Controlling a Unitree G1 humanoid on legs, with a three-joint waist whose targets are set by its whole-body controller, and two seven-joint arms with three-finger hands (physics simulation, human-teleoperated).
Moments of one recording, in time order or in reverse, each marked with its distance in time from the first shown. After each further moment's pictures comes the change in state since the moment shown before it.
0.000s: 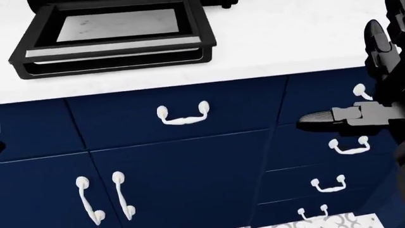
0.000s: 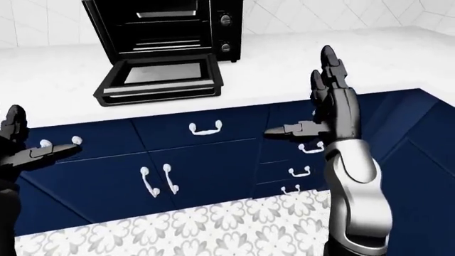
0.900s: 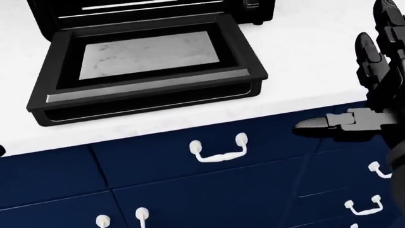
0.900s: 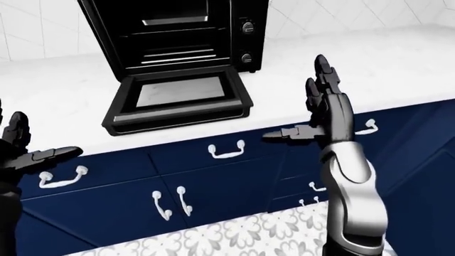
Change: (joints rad) left arm 0.015 -0.005 0.005 0.022 0.004 0.005 0.001; right arm 0.015 0.007 0.011 0.024 0.004 0.015 0.006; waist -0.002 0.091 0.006
